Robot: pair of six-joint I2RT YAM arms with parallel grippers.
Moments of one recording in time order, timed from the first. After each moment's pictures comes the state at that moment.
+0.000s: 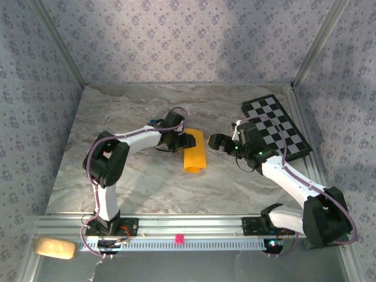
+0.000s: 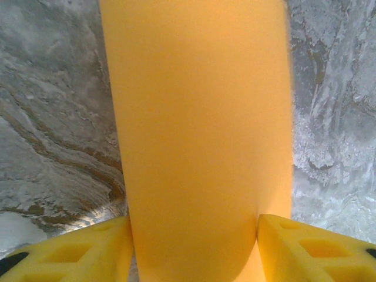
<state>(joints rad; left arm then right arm) -0.63 1.90 1.23 -0.37 0.30 -0.73 0.43 1.19 0.69 -0.18 -0.23 0.66</state>
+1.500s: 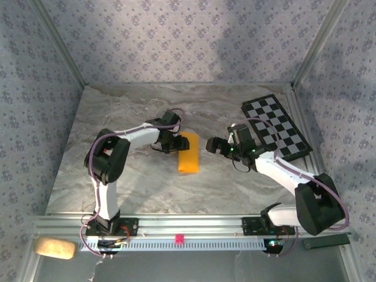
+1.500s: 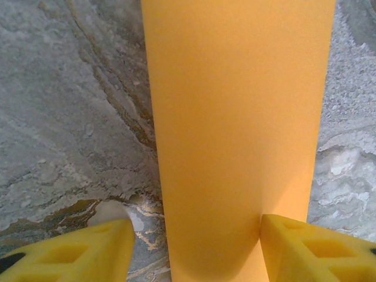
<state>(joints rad) -0.58 1.95 1.27 -0.53 0.27 -0.60 0.46 1.31 0.70 -0.19 -0.20 0.67</state>
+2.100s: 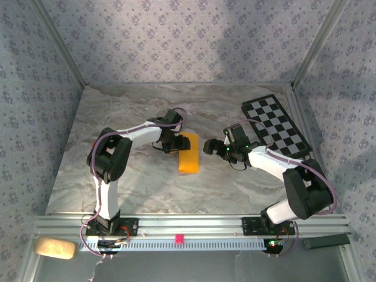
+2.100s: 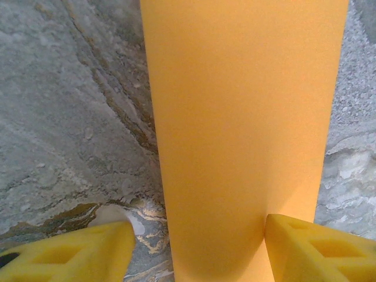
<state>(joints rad) -0.59 1.97 1.31 -0.57 0.24 -0.59 0.46 1.46 0.75 -0.19 -0.25 0.70</state>
